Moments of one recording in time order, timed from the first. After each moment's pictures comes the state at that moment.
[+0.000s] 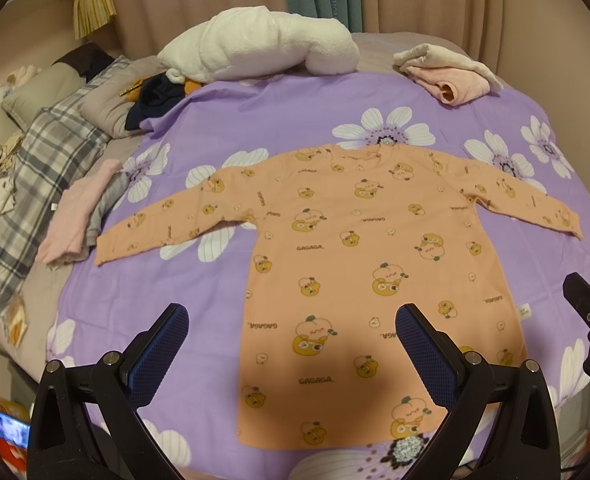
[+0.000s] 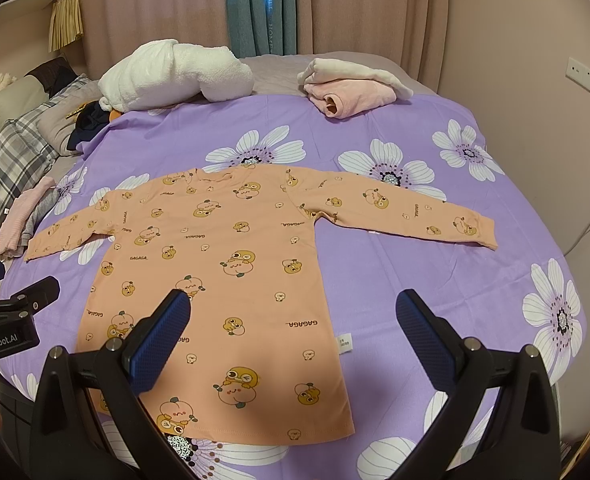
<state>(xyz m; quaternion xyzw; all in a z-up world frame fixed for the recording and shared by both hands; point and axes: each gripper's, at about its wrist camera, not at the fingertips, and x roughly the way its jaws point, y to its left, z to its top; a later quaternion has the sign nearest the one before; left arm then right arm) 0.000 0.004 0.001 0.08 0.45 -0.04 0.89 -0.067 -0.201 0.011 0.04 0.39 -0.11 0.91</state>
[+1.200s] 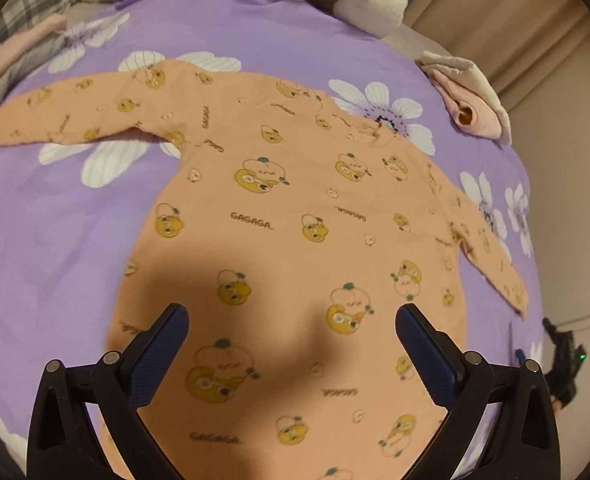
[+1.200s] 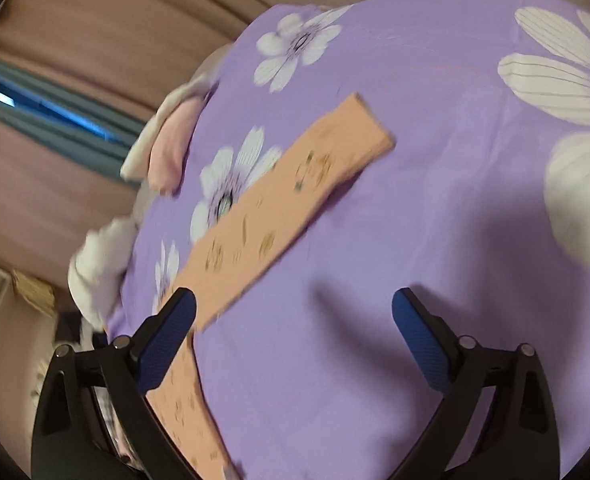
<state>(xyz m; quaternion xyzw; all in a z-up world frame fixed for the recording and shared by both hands) 0.083 0.020 -0.090 -0.17 0.54 -0.11 0.82 -0.084 -0.496 -0.129 0.51 0.28 -0.16 0.80</state>
